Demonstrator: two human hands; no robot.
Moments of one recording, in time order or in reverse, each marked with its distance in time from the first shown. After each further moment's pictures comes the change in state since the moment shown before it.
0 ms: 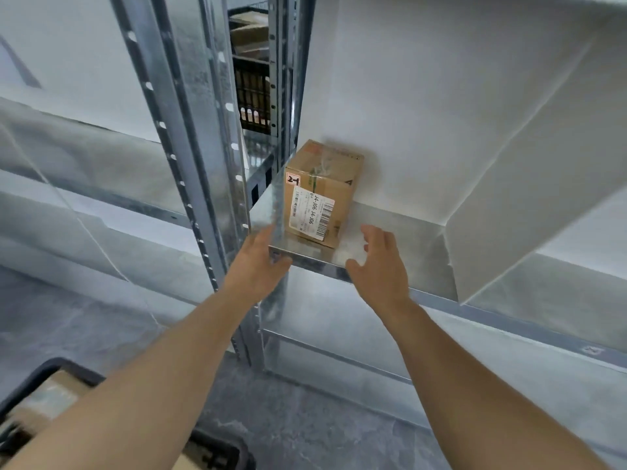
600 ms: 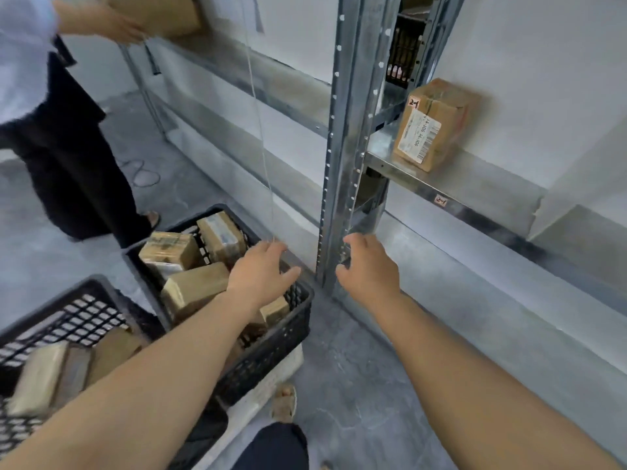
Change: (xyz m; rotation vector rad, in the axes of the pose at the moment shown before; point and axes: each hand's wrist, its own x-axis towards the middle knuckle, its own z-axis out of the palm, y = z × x) left_hand -0.305 -0.055 0.008 0.417 0.162 -0.364; right_hand -0.225 -0.022 0.005 -0.224 -0.439 -0.501
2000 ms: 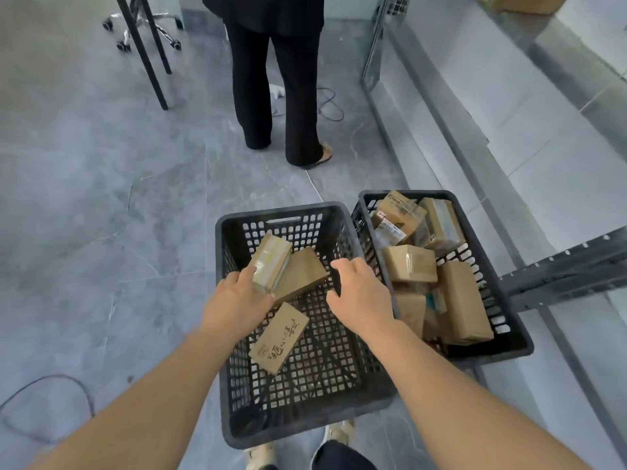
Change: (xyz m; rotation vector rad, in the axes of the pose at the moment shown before) left_hand -0.262 -0.441 -0.044 -0.328 0.109 -0.787; right_hand -0.099 -0.419 0.239 -0.156 -0.403 -0.576
